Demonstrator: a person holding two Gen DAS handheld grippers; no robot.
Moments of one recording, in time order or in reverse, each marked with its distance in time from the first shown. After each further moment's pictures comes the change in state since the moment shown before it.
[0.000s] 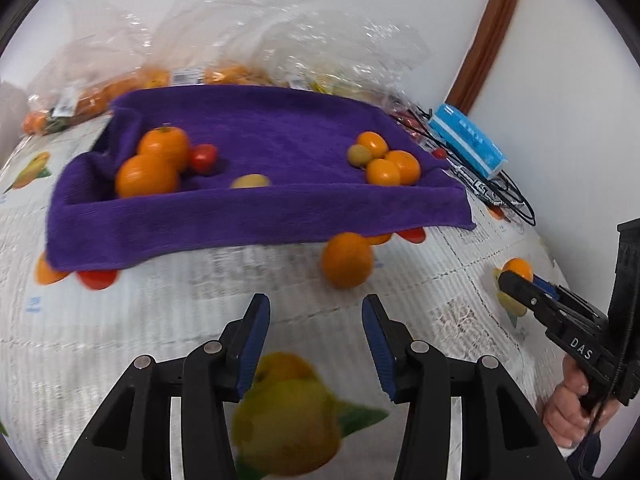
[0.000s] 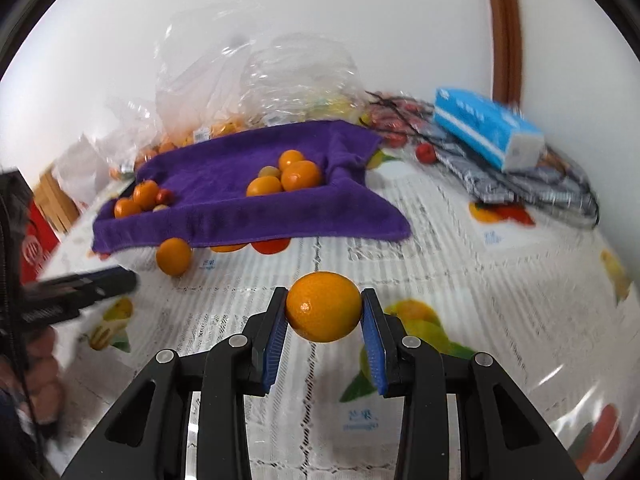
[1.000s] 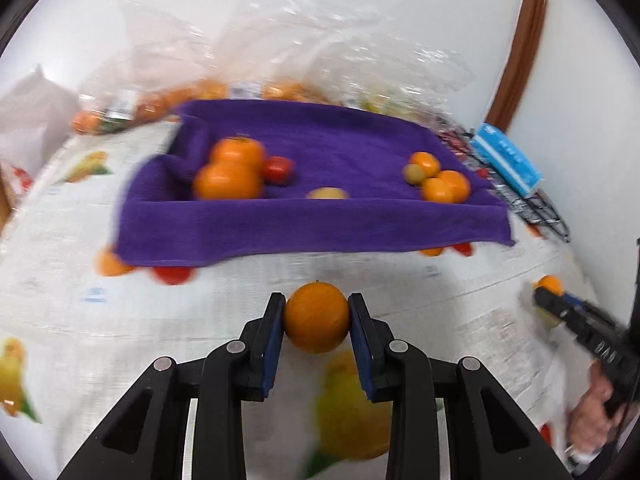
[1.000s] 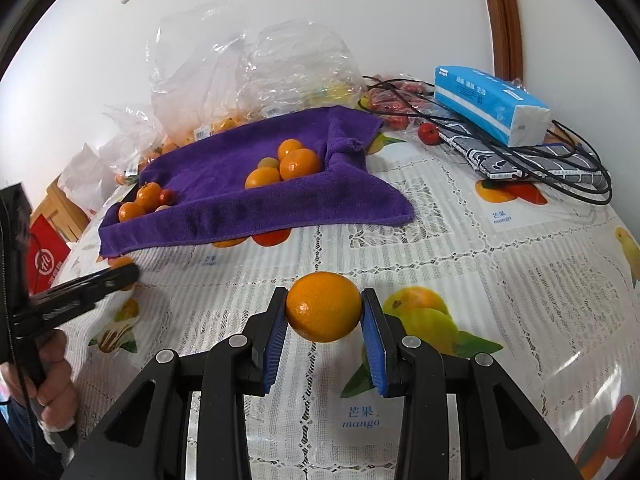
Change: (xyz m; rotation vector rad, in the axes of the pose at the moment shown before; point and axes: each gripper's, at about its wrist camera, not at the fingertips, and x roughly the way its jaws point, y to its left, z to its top) left arm -0.030 0.037 -0.009 -0.037 -0.070 0.168; right arm 0.006 -0.002 -0.001 0.028 0.034 0.037
